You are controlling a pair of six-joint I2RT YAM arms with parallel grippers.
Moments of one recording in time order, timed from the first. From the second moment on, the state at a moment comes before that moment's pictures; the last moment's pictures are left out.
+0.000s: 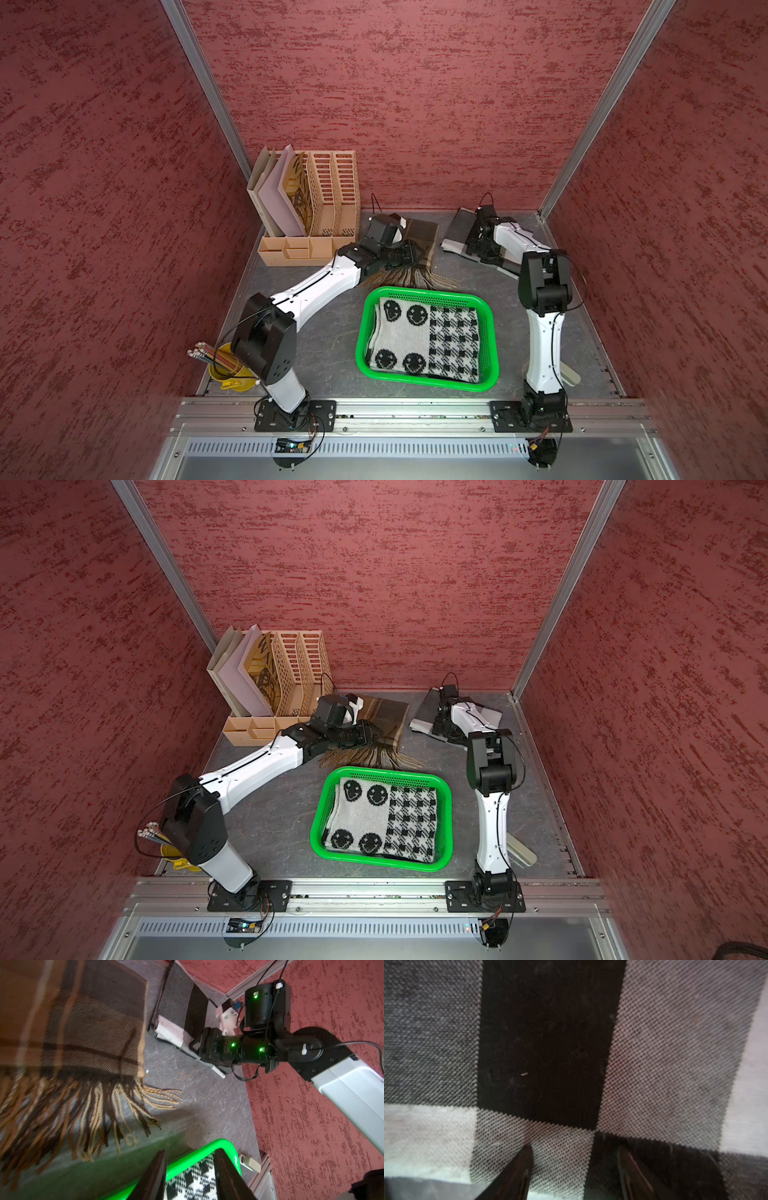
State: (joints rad) left arm -0.60 1.72 1.38 -0.28 0.33 -0.72; right arm 0.10 2.23 1.77 -0.81 0.10 0.39
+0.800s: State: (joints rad) left arm -0.70 2.54 2.28 -0.61 0.23 -0.57; right arm 0.03 1.69 1.29 -0.70 0.05 0.42
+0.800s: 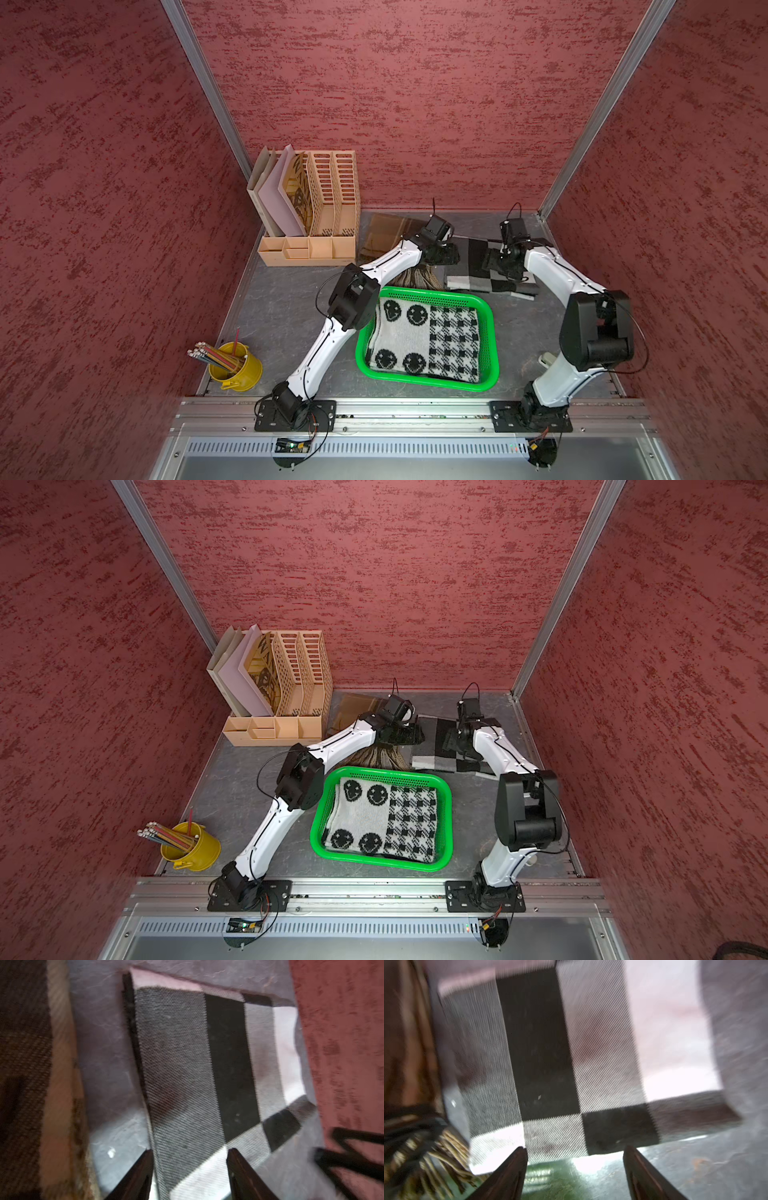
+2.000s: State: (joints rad) left arm -0.69 2.71 2.45 -0.61 0.42 -0.61; right arm -0.36 2.03 1.43 -0.62 -0.28 0.38
